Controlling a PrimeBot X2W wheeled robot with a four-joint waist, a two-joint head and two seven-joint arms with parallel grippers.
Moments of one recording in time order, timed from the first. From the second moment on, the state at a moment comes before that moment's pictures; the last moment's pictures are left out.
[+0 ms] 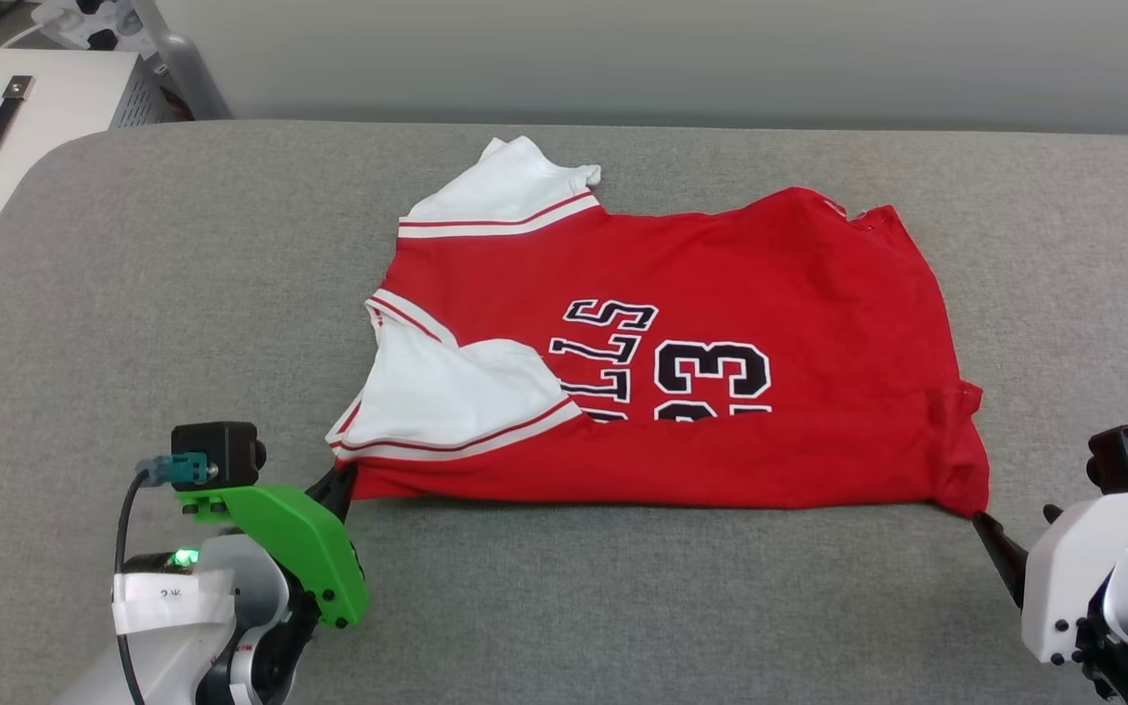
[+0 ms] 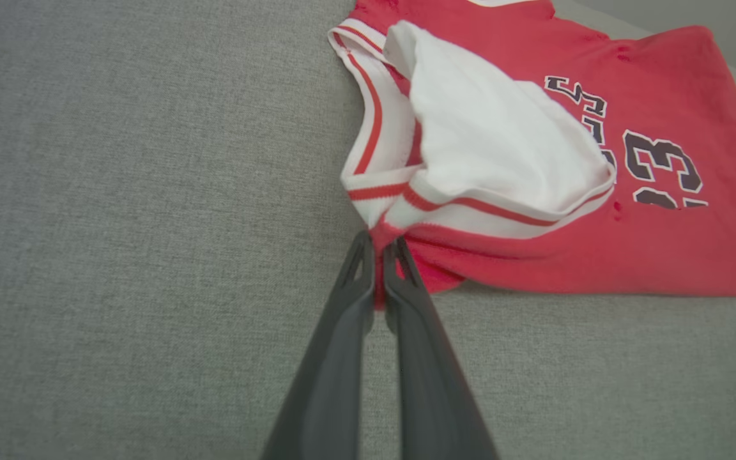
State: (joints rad) left arm -0.30 0.58 -0.67 0.13 -1.04 0.30 0.10; right arm -0.02 -0.28 -0.05 -0.11 0.31 0.13 0.71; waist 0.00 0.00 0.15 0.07
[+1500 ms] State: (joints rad) left arm -0.23 0.61 -0.71 0.07 -1.04 0.33 0.15; right arm -0.14 -0.30 -0.03 0.16 0.23 0.13 0.72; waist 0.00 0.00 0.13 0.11
